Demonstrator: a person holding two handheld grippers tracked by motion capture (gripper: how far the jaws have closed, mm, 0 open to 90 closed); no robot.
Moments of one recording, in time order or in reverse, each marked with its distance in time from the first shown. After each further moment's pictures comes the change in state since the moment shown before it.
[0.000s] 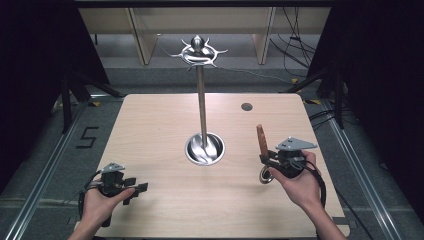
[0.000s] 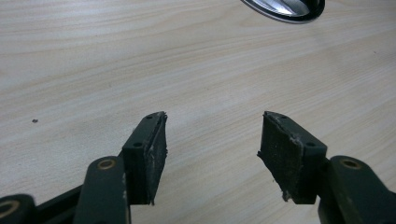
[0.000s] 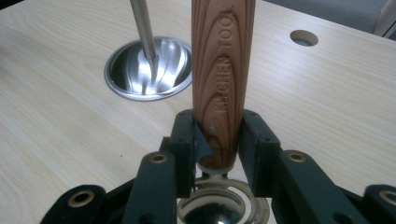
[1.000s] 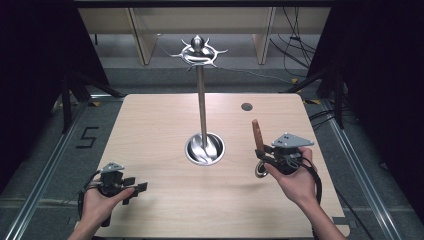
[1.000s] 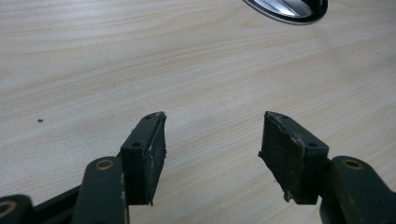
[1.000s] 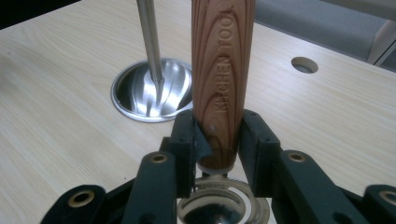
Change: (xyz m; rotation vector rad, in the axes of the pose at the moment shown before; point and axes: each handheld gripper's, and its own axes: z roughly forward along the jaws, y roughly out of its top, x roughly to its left) left arm 0.001 0.000 0.000 -0.001 0.008 -0.016; right arm 0.010 0.015 0.000 -0.037 0.014 -0.017
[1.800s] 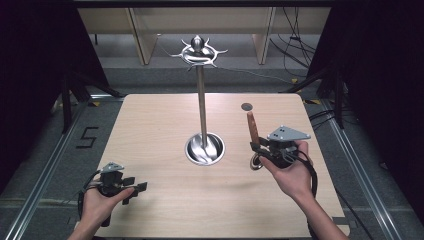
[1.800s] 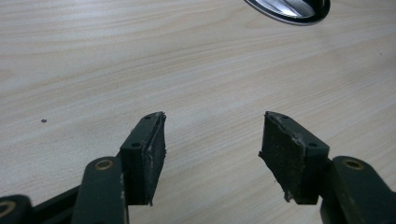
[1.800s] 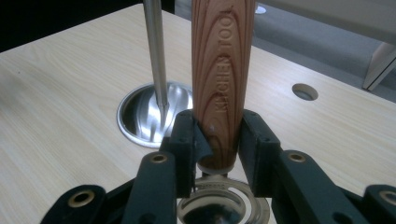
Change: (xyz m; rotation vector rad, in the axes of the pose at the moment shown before) left arm 0.001 0.000 -0.001 0.000 0.007 0.006; right arm 0.006 0.023 0.001 -0.055 0.002 -0.043
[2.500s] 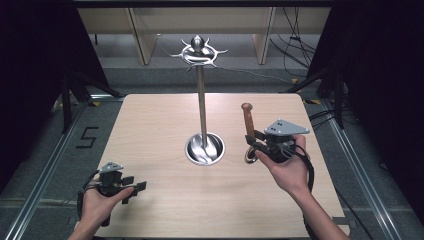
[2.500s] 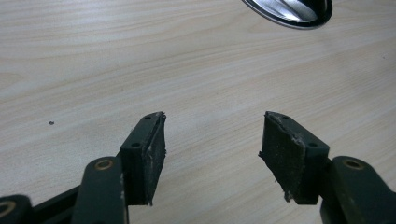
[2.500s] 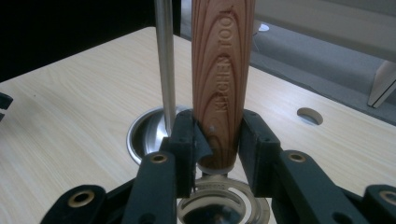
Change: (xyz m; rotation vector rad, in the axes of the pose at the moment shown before) left arm -0.001 0.000 0.000 -0.026 0.012 -0.017; right arm 0.006 0.020 0.000 -0.074 0.026 -0.004
